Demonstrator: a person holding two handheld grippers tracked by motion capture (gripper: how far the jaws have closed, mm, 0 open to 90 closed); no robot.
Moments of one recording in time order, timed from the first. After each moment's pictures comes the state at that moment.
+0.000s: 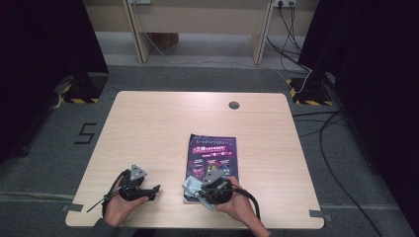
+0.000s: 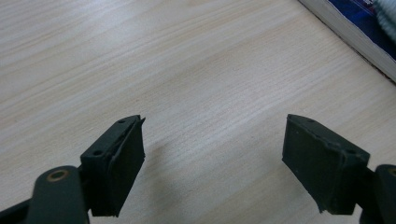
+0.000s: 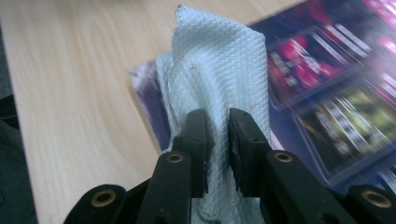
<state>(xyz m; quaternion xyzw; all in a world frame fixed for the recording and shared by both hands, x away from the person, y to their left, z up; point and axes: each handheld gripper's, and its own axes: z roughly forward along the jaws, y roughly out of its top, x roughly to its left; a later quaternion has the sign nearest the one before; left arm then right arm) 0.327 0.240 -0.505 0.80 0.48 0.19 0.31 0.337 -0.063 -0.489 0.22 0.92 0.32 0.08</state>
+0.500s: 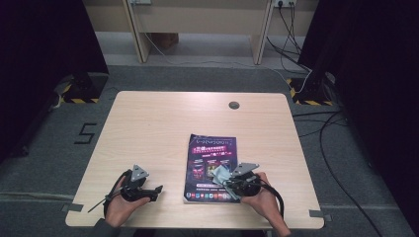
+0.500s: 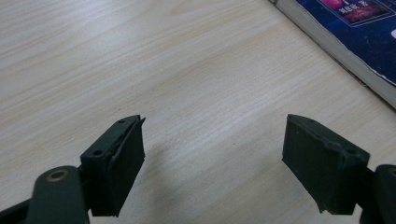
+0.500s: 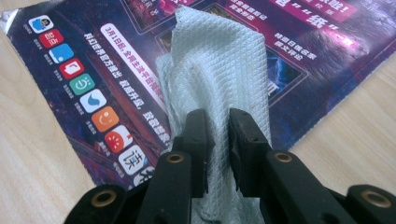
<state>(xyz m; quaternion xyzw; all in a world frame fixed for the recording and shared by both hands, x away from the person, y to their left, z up) 0.325 0.234 -0.504 0.80 0.46 0.18 0.33 0.352 -0.137 -0.488 0.31 0.89 0.31 0.13</state>
